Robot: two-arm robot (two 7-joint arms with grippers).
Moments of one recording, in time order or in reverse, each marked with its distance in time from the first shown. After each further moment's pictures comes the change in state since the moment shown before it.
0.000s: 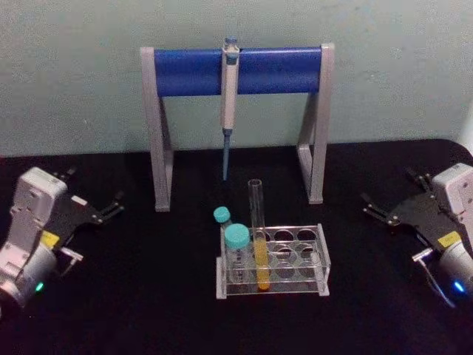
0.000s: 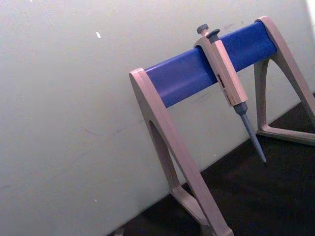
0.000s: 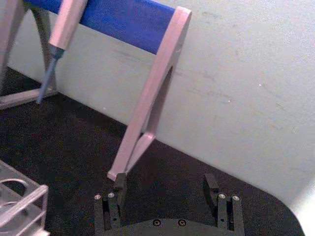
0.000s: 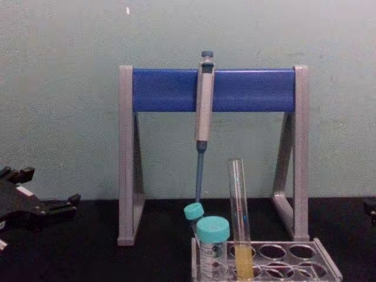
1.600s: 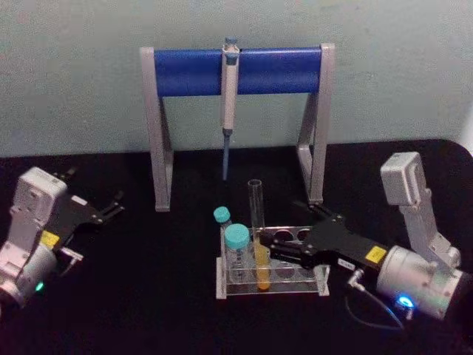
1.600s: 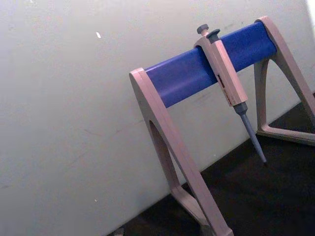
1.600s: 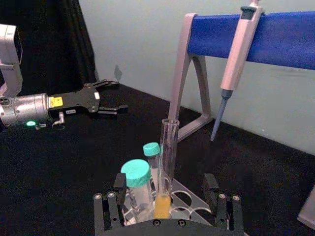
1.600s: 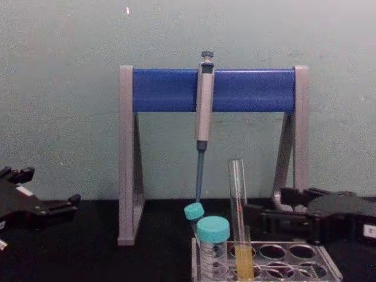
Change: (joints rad) left arm 0.000 0.000 0.000 0.000 0.000 0.000 0.000; right arm 0.004 -0.077 -0.022 -0.177 0.264 0.256 0.435
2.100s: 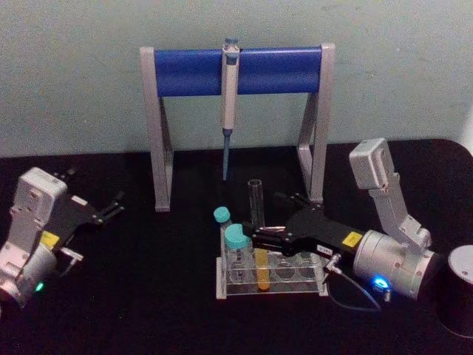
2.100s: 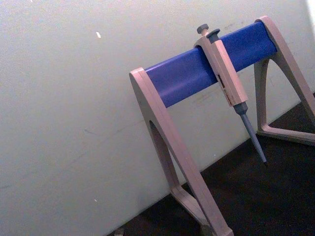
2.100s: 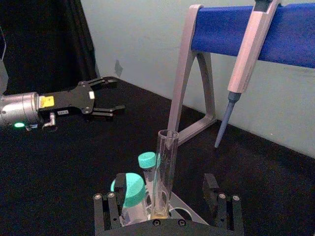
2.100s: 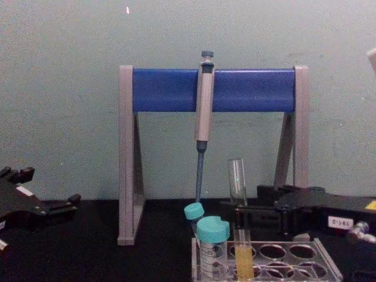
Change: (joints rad) left arm 0.000 0.000 0.000 0.000 0.000 0.000 0.000; right arm 0.110 -0.060 -0.056 0.103 -0.031 0.027 0.015
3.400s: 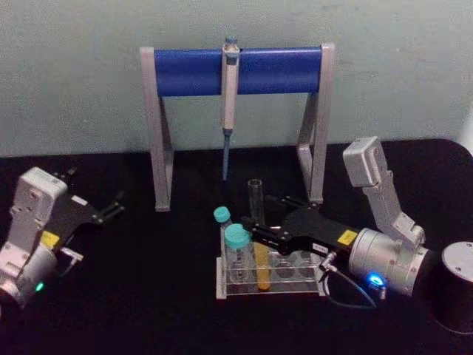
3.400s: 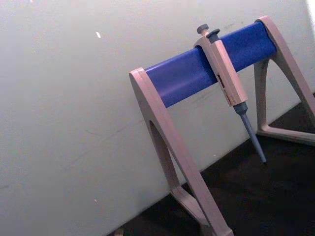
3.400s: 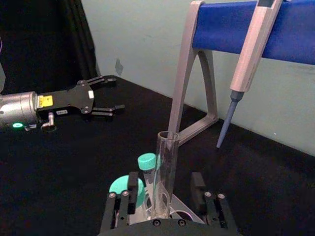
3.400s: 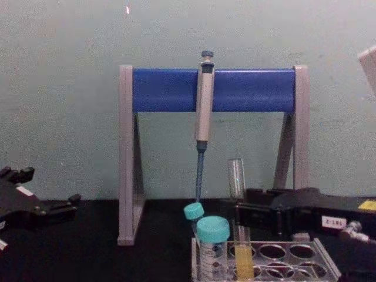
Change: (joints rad) left arm 0.000 0.000 0.000 0.000 0.000 0.000 0.000; right arm 0.022 -0.014 -0.012 0.025 -0.002 0.008 0.005
